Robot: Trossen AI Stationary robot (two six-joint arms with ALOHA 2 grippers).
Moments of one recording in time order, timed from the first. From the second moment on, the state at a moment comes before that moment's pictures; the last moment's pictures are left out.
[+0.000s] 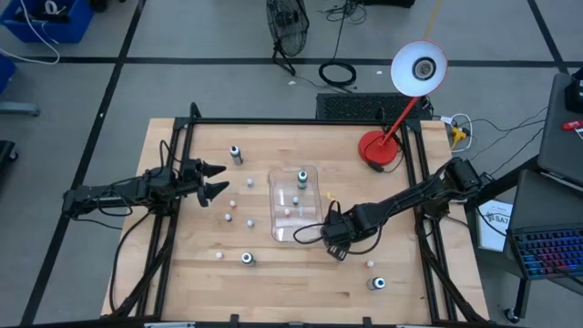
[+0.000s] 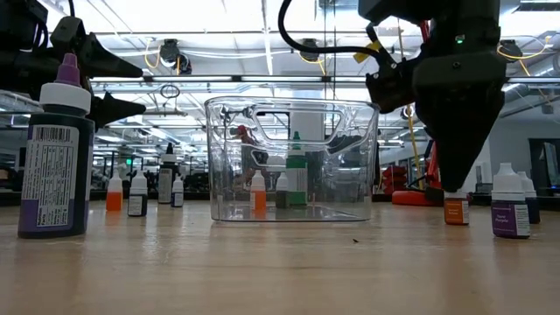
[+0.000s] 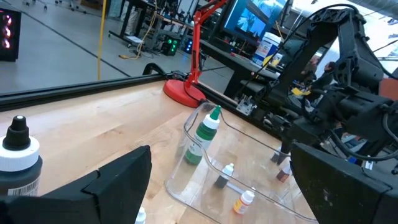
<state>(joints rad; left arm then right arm) 0.10 0.08 0.04 0.00 -0.18 -0.45 0.33 1.73 1.09 -0.81 0.05 0.91</state>
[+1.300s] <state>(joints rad) 0.10 0.08 0.04 0.00 -0.18 -0.45 0.33 1.73 1.08 -0.81 0.02 0.93</state>
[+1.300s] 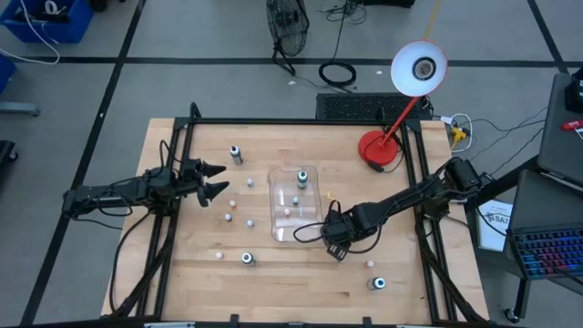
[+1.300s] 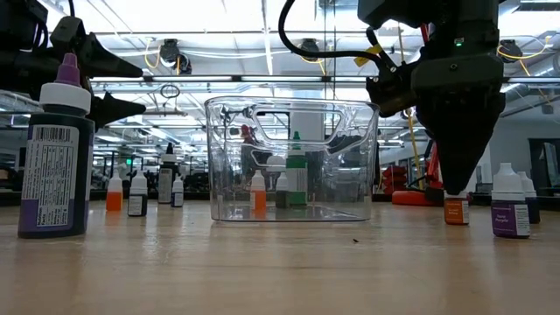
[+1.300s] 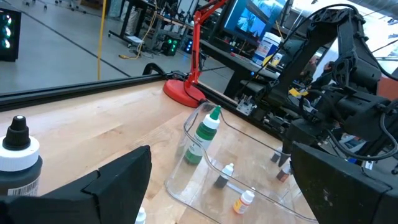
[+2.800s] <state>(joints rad) 0.10 0.08 0.04 0.00 -0.18 -0.45 0.12 1.94 1.81 -1.08 0.21 0.31</state>
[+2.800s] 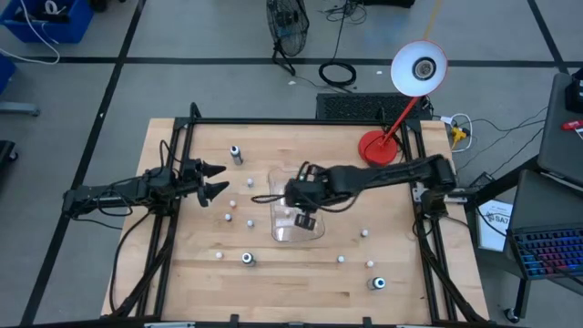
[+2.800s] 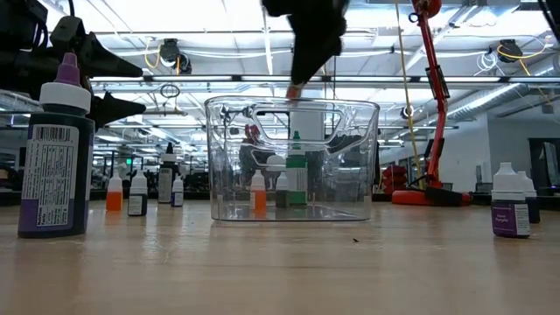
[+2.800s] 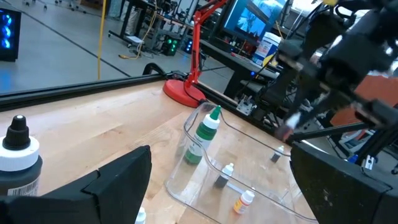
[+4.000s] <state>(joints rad) 0.10 0.08 0.04 0.00 -0.18 -0.45 0.04 2.21 1.80 -1.06 -0.03 0.21</state>
